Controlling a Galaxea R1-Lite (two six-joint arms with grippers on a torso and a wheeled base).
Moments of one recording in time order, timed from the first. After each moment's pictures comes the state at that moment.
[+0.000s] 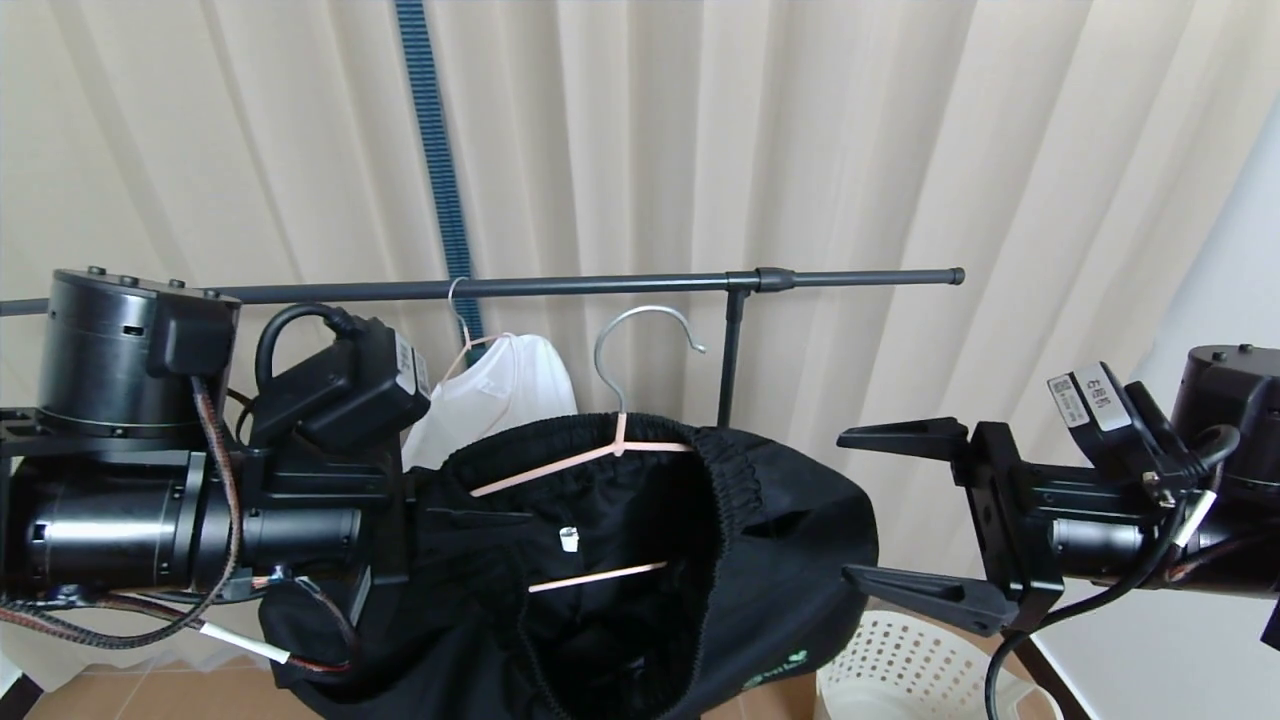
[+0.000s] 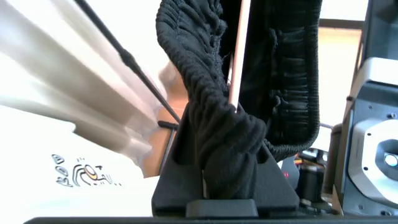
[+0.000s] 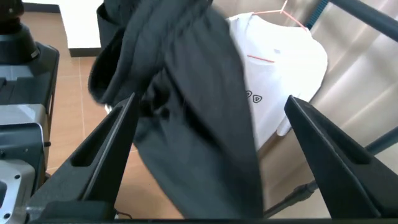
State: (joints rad) left arm -0.43 1.42 -0.81 -0.08 -0.58 0.51; right arm 0.30 1.57 -0.52 -0.78 0.94 -0.33
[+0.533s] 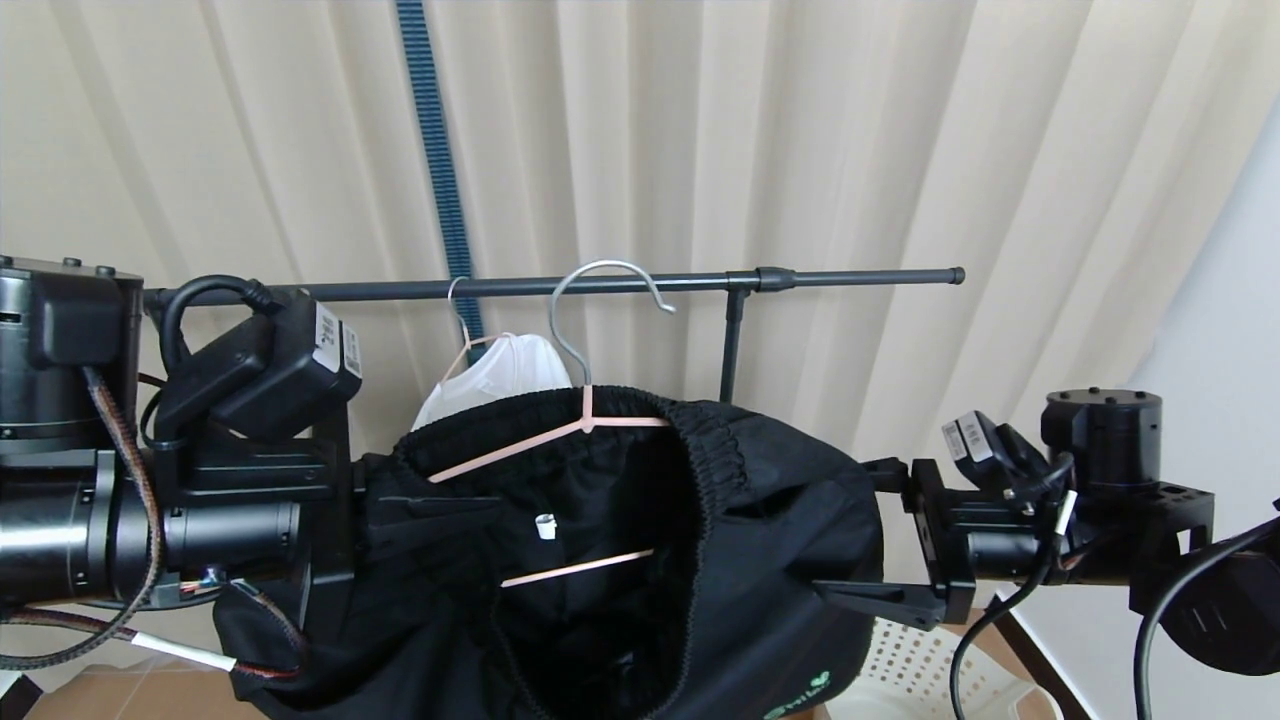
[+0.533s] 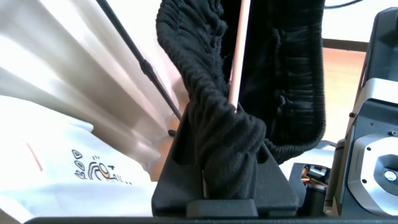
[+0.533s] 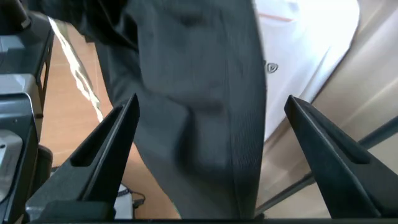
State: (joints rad) left arm -0.40 1.34 -0.79 -0.08 -0.58 0.49; right arm 0.23 1.84 -0.56 -0.79 1.02 -0.44
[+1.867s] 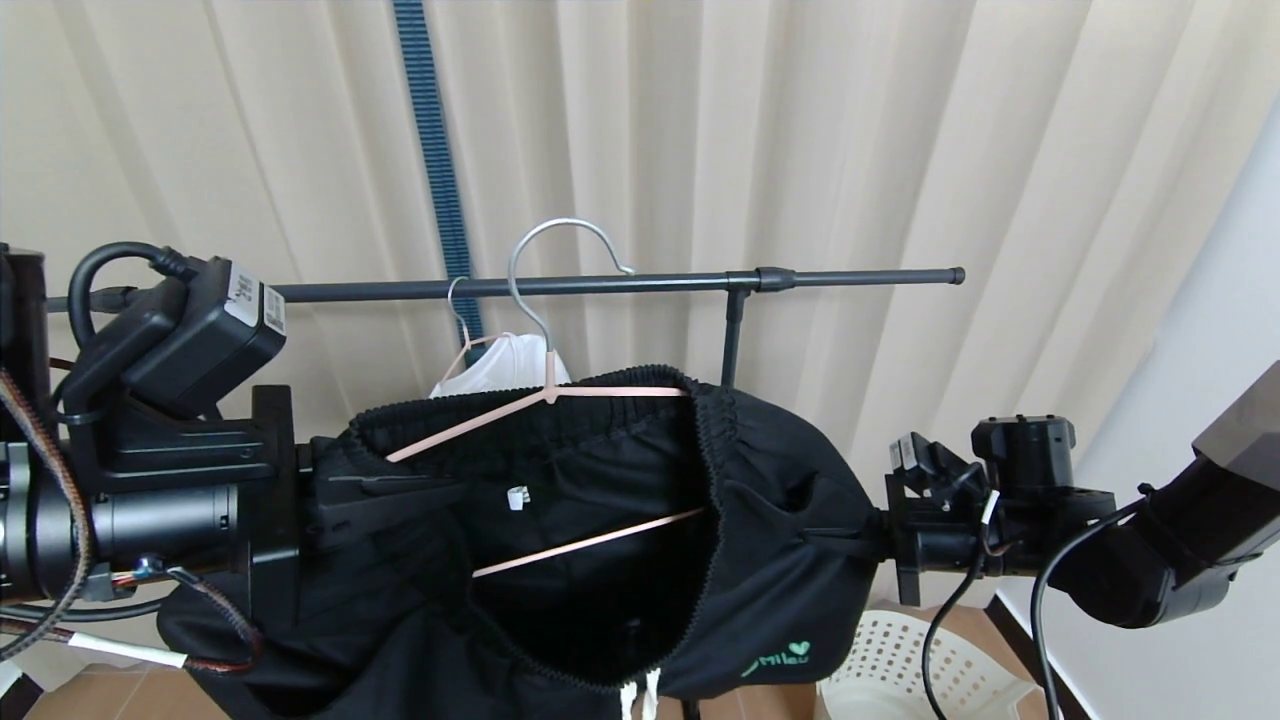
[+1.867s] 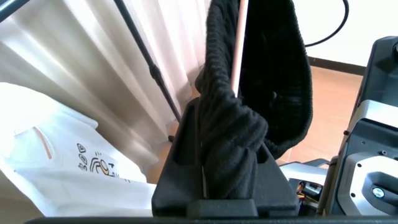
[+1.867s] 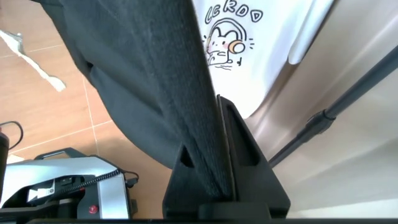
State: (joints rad) left arm -0.36 1.27 -0.78 -0.08 -0.58 0.40; right arm 0.14 2.09 -0.68 -0.77 0.97 -0.51
